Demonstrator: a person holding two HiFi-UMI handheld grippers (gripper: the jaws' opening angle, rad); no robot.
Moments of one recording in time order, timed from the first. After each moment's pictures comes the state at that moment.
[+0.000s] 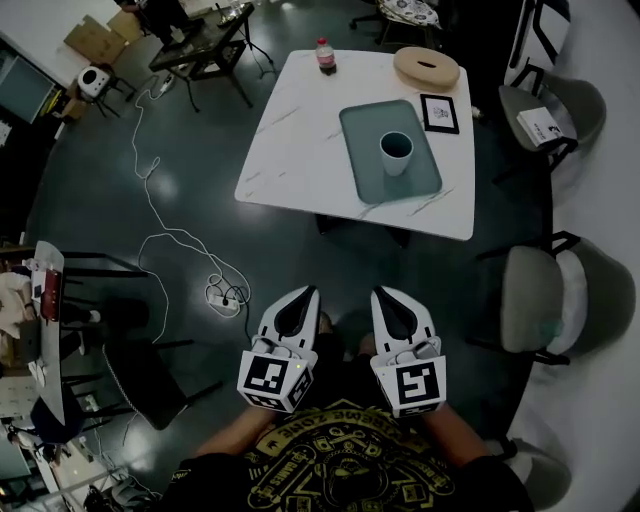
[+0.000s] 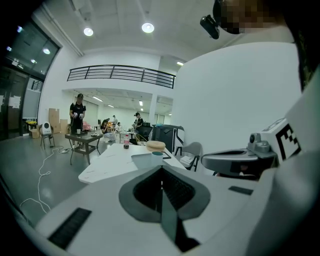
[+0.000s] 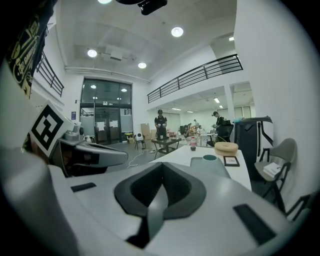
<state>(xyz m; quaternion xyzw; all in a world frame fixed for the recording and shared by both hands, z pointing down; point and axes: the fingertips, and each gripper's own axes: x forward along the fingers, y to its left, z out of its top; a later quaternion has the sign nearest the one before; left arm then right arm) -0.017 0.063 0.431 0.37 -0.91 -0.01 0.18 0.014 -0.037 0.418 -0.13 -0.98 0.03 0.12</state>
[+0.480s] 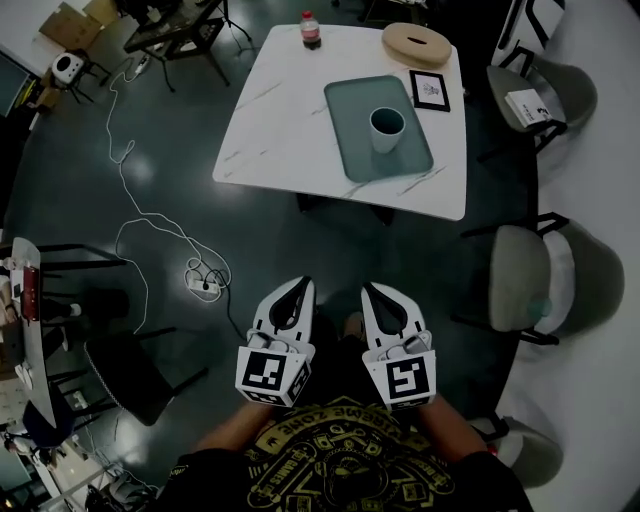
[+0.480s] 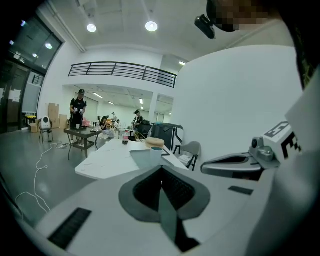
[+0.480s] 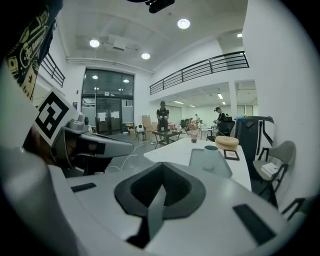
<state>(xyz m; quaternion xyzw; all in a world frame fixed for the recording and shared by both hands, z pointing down) -0.015 0.066 0.457 0.37 -0.91 -0.03 0.19 0.022 -0.021 0.452 -0.13 -0.98 0.00 0.15</state>
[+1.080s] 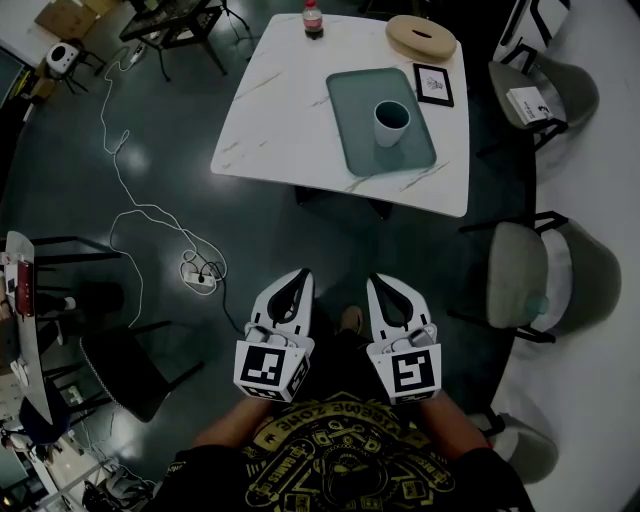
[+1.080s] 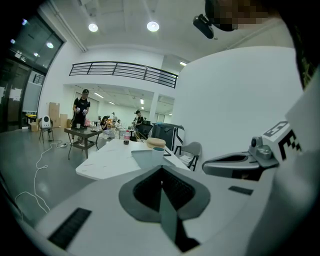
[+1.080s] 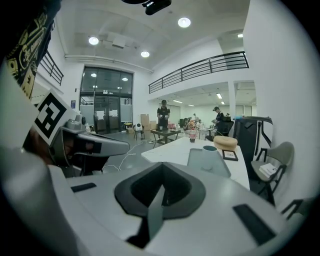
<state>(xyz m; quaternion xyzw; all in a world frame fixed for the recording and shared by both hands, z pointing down) -0.026 0.073 0.461 0.37 -0.91 -0.03 0.19 0.011 -0.024 0.455 -0.13 -0.98 -0.01 0.17</state>
